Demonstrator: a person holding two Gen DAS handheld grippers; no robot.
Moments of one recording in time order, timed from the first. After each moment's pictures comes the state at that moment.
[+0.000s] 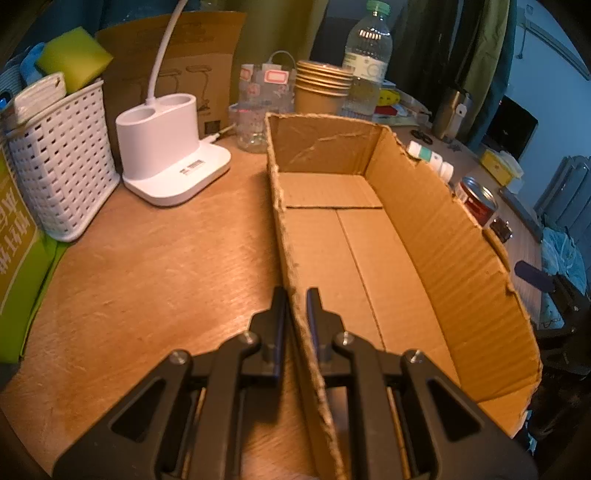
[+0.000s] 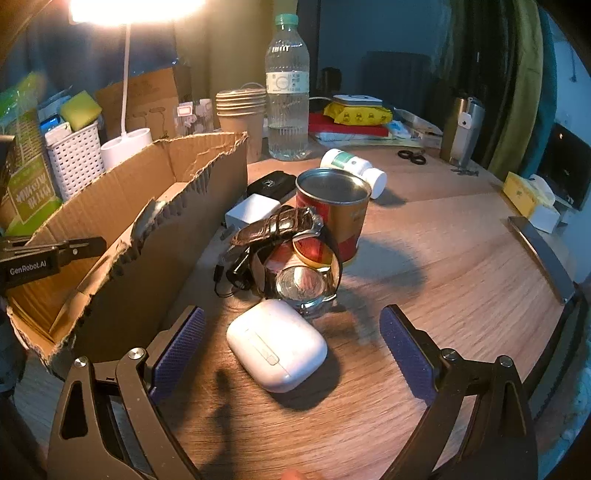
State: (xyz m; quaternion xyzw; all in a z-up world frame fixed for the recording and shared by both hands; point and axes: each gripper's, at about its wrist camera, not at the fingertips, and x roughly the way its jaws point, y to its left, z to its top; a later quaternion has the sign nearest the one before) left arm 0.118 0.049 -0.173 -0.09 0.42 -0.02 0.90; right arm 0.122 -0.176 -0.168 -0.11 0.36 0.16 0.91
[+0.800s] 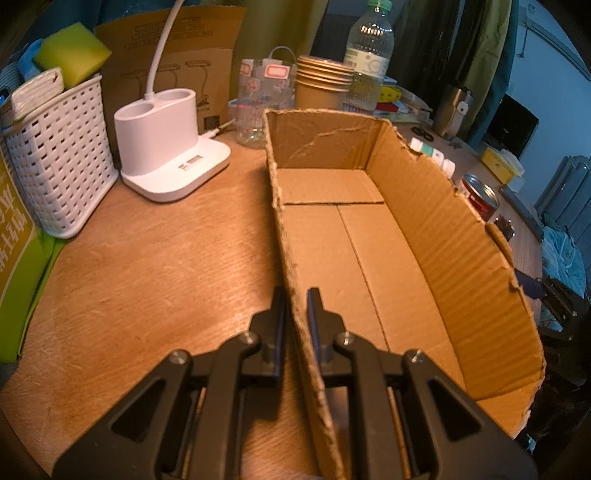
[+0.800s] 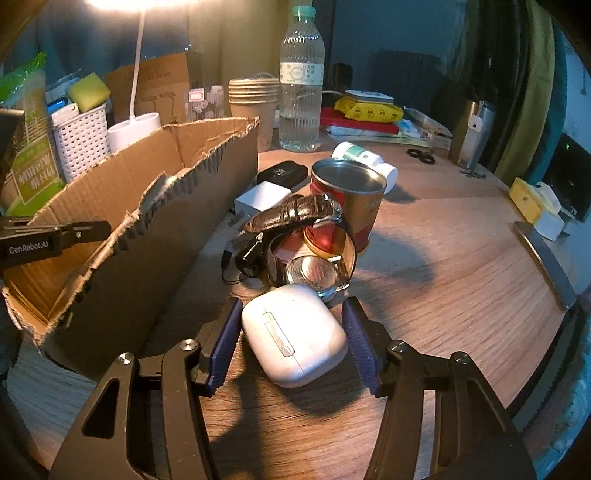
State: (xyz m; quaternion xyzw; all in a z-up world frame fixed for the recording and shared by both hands) left arm 0.122 0.050 -0.175 -0.09 0.42 -0.03 0.90; right arm 0.118 -0.174 -0.168 -0.12 0.36 0.17 0.91
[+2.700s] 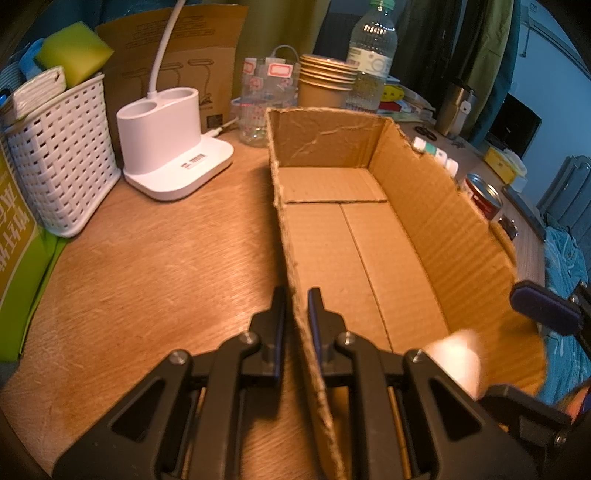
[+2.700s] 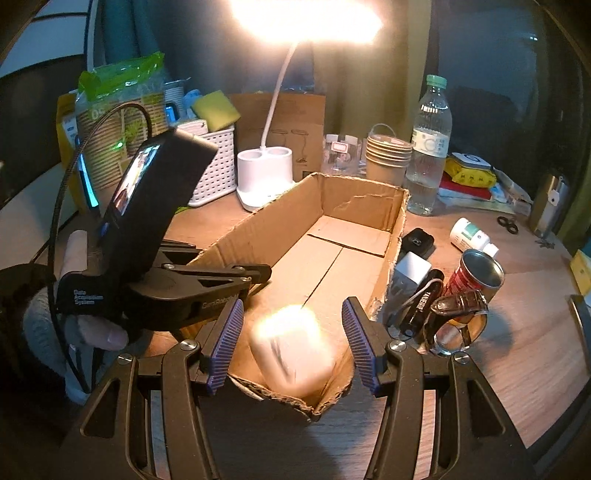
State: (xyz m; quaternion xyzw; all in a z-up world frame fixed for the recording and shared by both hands) left arm 0.122 0.053 -0.177 -0.09 0.43 -0.02 0.90; right arm 0.065 -0.084 -0.126 -0.15 0.31 0.32 0.88
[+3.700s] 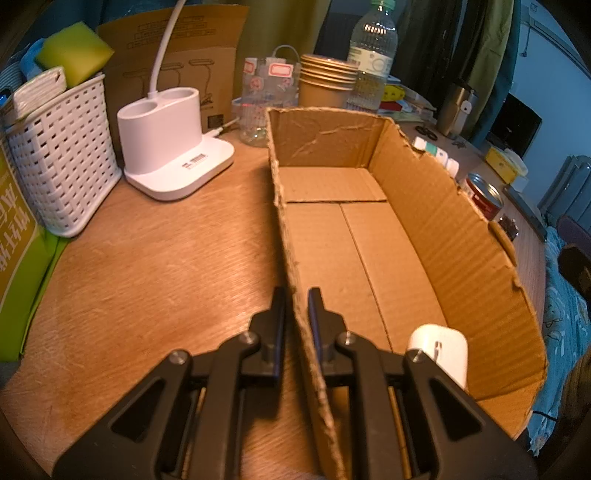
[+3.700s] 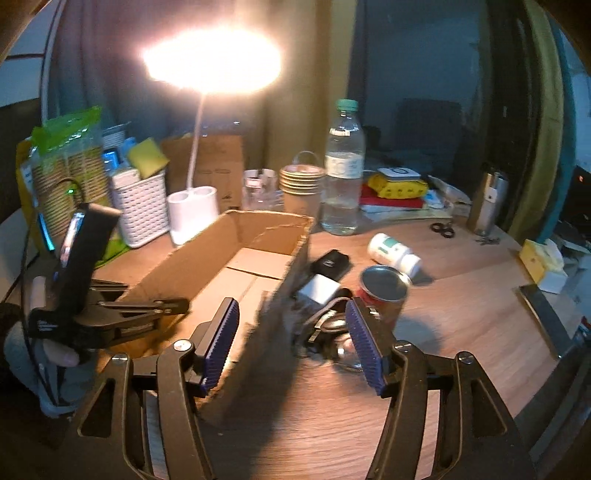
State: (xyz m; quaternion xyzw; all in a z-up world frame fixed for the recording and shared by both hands) left arm 0.122 0.053 -0.177 -0.09 0.43 -0.02 0.90; right arm 0.090 -0.153 -0.099 -0.10 0.27 0.22 0.93
